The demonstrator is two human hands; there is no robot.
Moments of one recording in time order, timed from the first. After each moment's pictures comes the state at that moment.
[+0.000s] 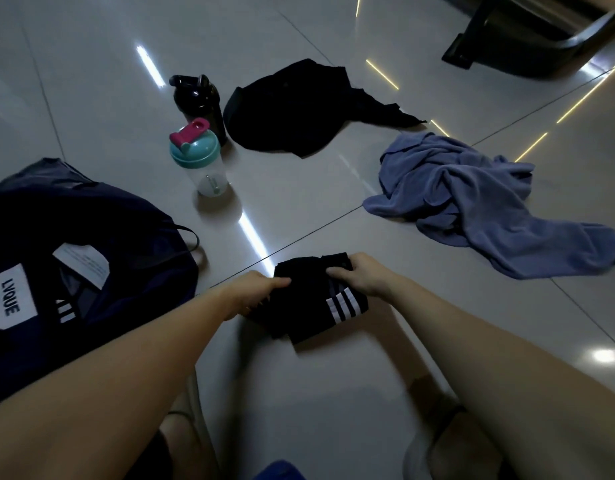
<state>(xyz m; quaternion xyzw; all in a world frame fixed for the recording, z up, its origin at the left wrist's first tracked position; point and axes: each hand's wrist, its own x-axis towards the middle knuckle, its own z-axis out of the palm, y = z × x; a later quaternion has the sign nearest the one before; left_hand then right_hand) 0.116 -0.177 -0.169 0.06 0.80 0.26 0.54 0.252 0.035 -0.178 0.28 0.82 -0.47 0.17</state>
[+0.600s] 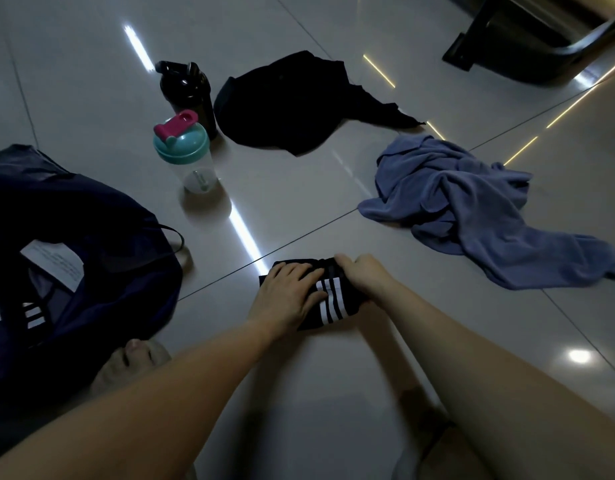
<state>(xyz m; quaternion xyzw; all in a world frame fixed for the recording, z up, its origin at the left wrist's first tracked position) 0.165 -0.136 -0.215 0.52 0.84 0.13 0.10 0.239 0.045 -0.189 0.47 0.77 -0.41 0.16</state>
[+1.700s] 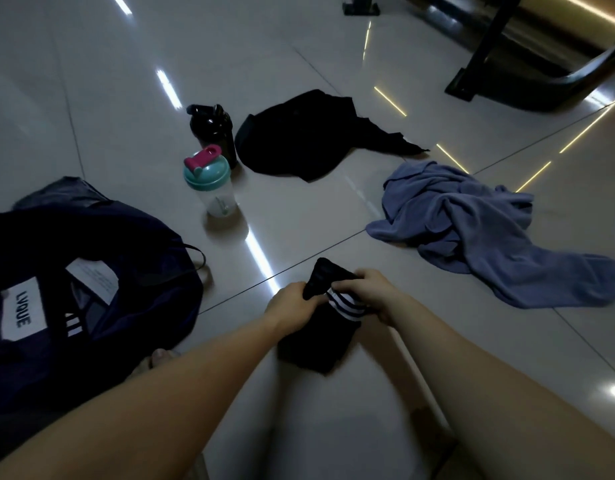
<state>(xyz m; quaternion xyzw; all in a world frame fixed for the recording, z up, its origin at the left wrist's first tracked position) 0.158 -0.128 -0.177 0.21 0.85 0.28 0.39 0.248 0.035 -0.163 0.44 0.65 -0.61 0.12</state>
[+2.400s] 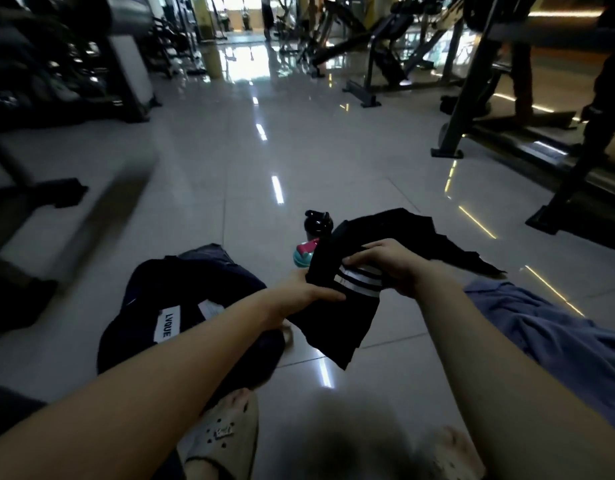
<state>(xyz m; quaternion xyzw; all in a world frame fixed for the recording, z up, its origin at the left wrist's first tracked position) 0.098 -0.222 0.040 0.15 0.74 0.54 0.37 0.137 -0.009 0.061 0.15 0.74 -0.65 0.08</state>
